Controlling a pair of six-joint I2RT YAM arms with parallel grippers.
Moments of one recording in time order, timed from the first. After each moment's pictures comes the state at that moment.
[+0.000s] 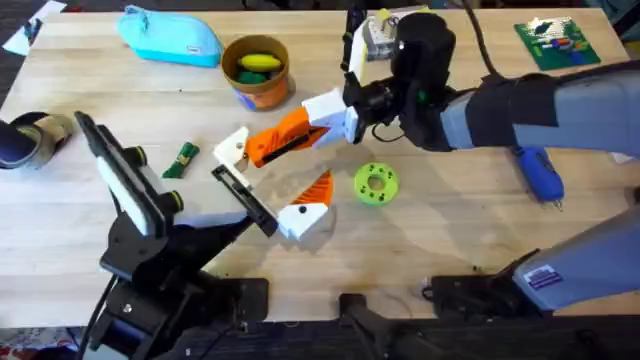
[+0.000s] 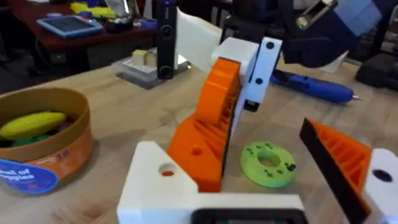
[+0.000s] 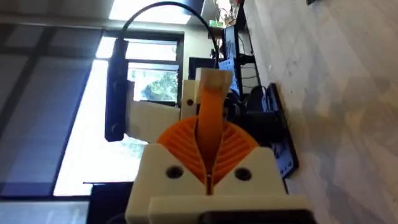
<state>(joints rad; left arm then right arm) -0.40 0.00 0.01 -0.05 0.42 -0.06 0.50 1.78 0.82 0.77 -1.39 1.29</state>
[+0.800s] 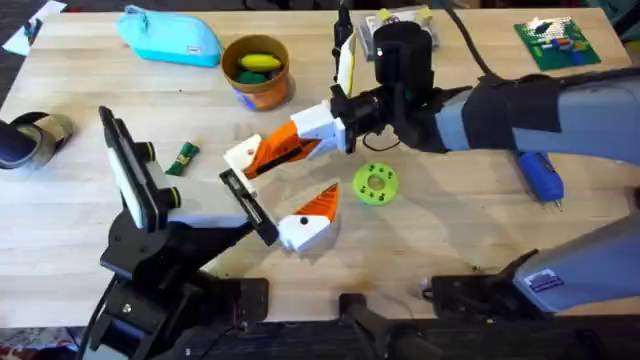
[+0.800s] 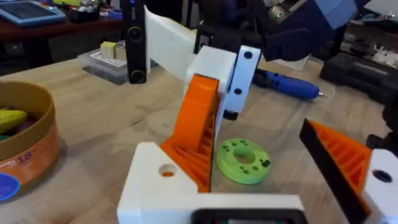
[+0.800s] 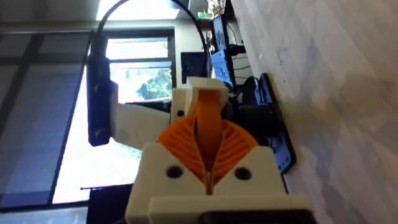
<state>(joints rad) -0.39 0.00 0.01 -0.07 0.55 -0.12 0.56 1.76 0.85 0.52 -1.33 1.15</state>
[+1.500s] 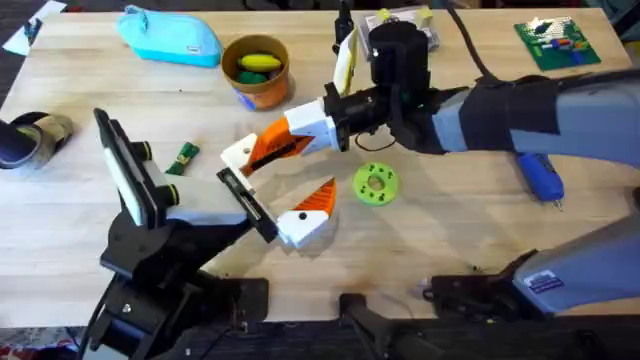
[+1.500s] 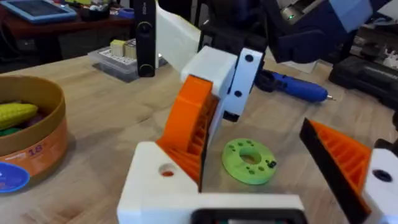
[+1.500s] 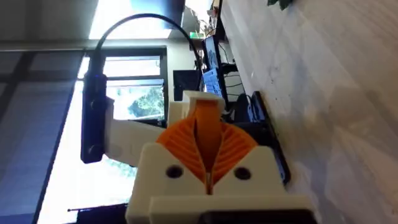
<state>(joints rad) -0.38 0.00 0.01 -0.07 0.52 -0.13 0.58 1.76 0.85 0.52 -1.22 1.15</state>
